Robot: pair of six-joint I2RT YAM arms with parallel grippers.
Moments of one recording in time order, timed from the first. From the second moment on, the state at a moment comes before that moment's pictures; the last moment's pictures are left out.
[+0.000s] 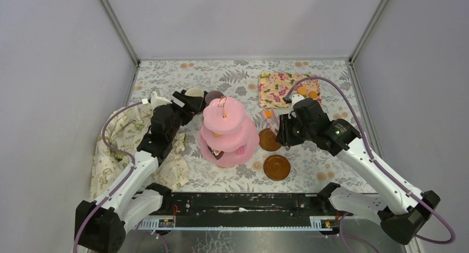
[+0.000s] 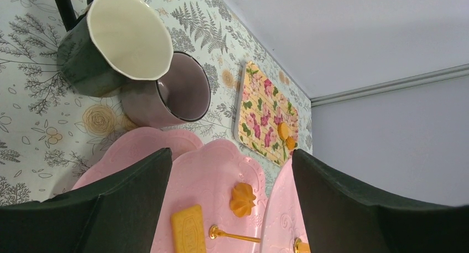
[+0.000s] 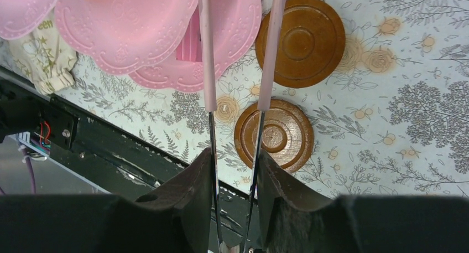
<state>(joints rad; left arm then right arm) -0.31 0.92 0.59 0.10 -0.11 -1.00 0.65 1.01 1.08 -0.90 -0.04 0.40</state>
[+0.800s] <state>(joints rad) -0.31 0.97 0.59 0.10 -0.11 -1.00 1.04 1.13 1.11 -0.90 0.12 0.50</state>
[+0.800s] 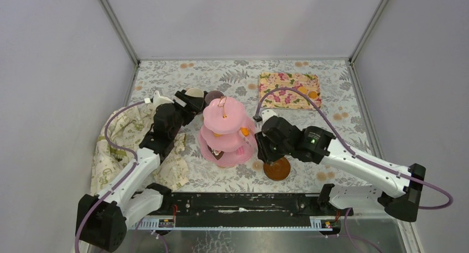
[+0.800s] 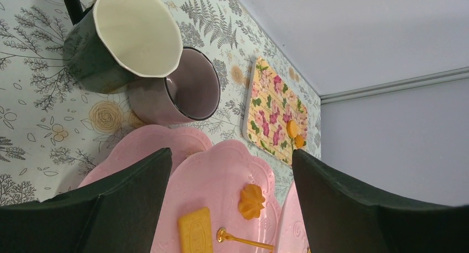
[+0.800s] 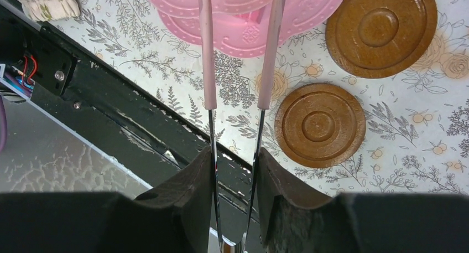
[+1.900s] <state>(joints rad) -0.31 1.02 0.61 0.11 -0.11 -0.98 1.11 1.31 1.14 -0.78 0.17 0.47</state>
